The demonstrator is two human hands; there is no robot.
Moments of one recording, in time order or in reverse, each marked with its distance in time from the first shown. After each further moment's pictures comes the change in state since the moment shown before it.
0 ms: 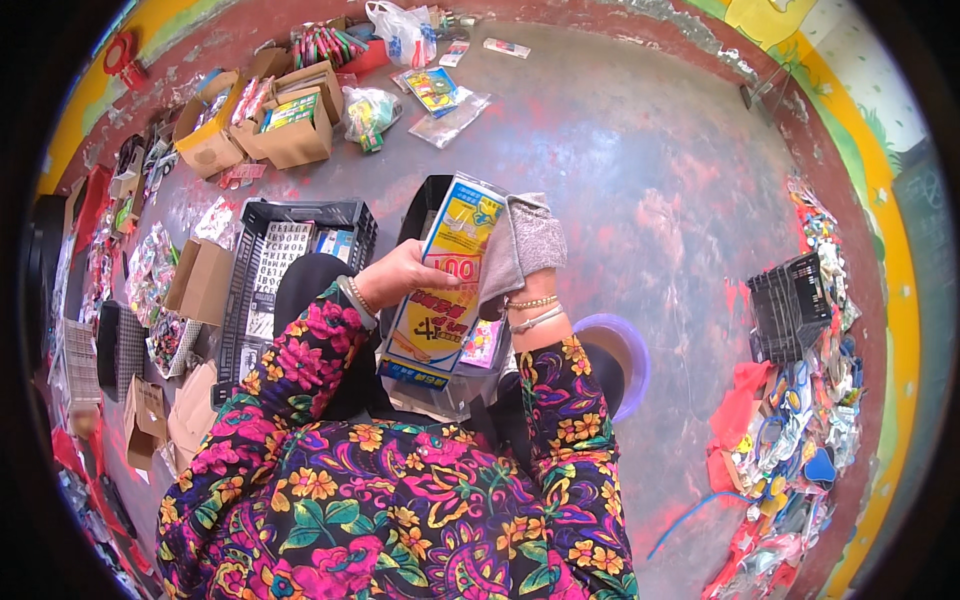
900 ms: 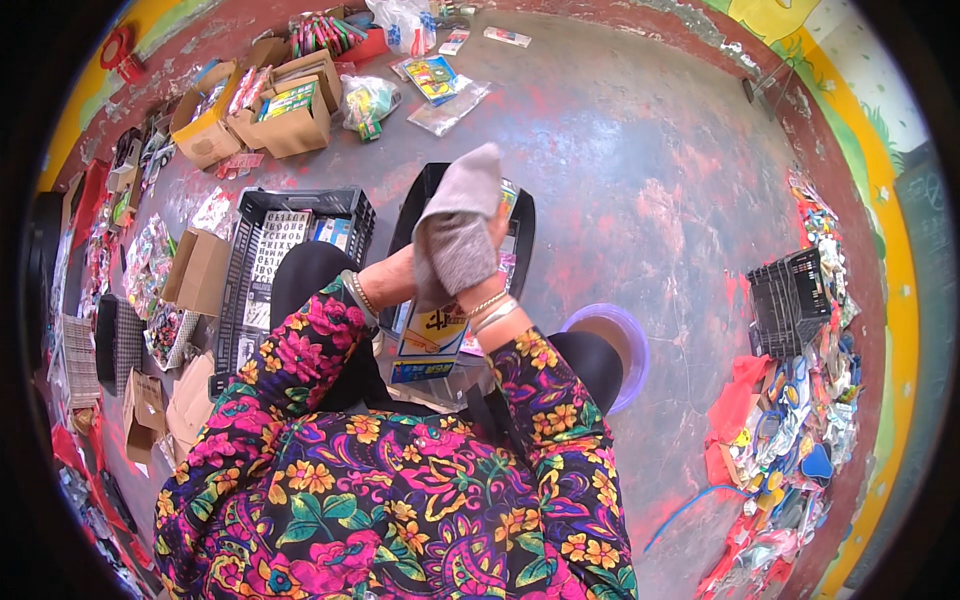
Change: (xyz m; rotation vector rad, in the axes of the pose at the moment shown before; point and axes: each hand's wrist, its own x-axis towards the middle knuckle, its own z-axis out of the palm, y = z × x) left_hand 0.008 -0.013 0.002 0.847 -0.137 0.464; right_hand 0.005 -0.012 0.102 2.768 -0.300 0.115
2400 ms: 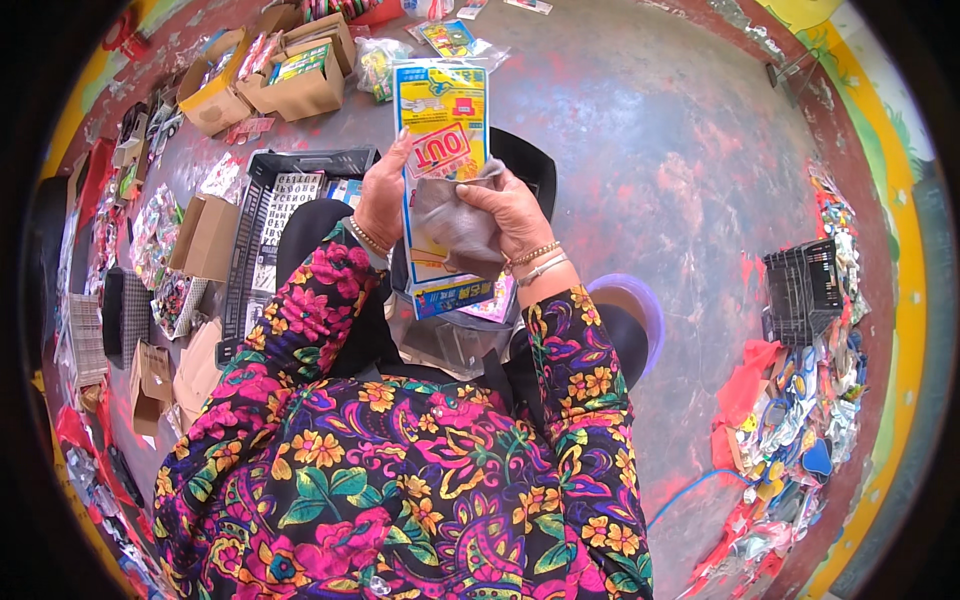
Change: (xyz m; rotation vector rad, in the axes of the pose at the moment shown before) left_hand 0.004 -0.003 -0.027 -1.415 0.691 -0.059; right_hand -0.017 -0.011 0.061 -0.899 0.322 0.188
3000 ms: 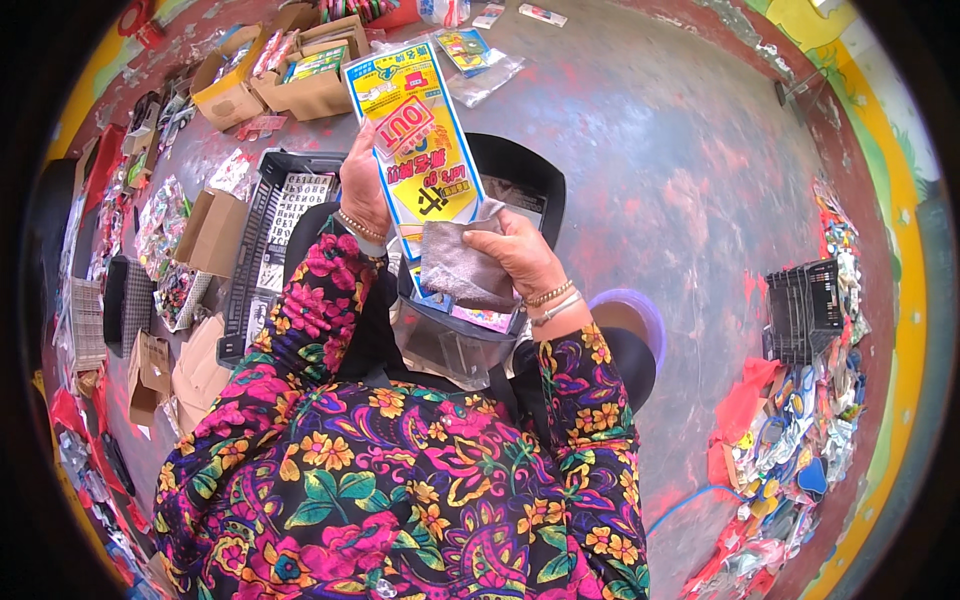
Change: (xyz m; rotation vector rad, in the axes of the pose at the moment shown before) left_hand 0.008 0.032 -0.018 -0.139 0.095 0.244; right_hand -0.033 0.001 0.006 -0.182 -0.067 0.124
